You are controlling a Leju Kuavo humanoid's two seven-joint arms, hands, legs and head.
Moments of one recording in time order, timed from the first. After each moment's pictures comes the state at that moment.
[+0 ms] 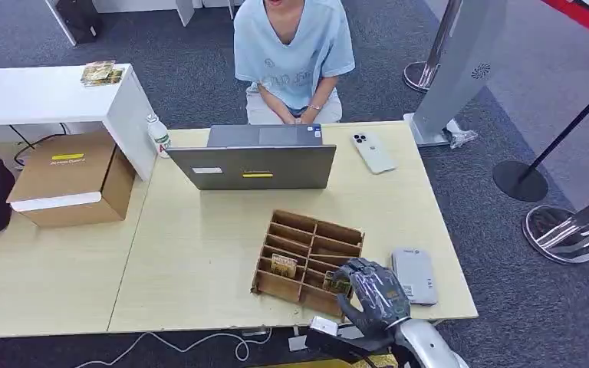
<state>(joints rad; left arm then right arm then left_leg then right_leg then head) -0.22 -0.21 -0.87 -0.19 -0.90 -0.22 0.09 0.08 -0.18 0.51 -1.71 1.17 -0.06 0.12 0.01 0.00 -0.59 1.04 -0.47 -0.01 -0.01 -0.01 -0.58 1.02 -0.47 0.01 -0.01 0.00</state>
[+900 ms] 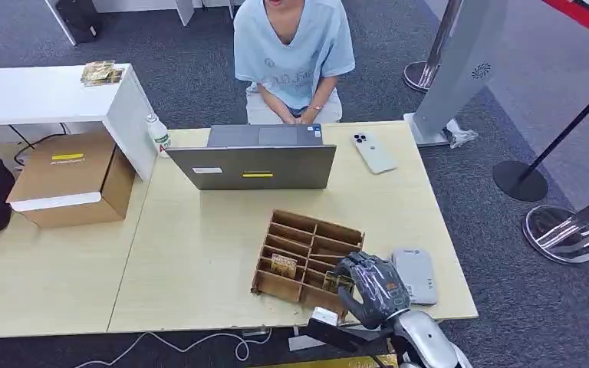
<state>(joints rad) -0.22 -0.21 -0.87 -0.19 -0.90 -0.22 0.10 0.04 -0.18 0.51 -1.66 1.15 -0.07 0.11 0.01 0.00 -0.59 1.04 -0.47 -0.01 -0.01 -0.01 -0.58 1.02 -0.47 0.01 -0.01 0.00</state>
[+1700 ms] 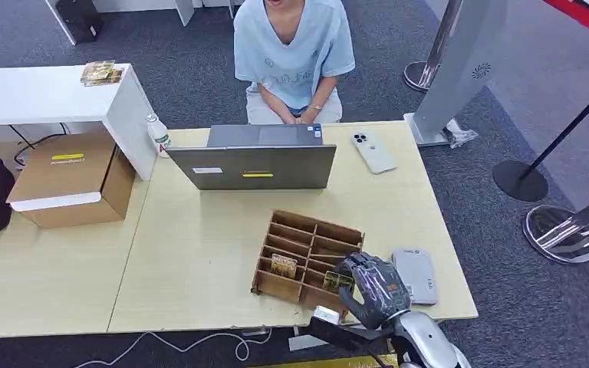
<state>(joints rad) -0.22 -0.21 -0.87 -0.19 -0.90 -0.20 0.09 0.04 -0.18 0.51 -1.64 1.13 -0.09 0.12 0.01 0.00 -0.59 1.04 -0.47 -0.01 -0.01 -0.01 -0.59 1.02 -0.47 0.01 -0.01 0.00</state>
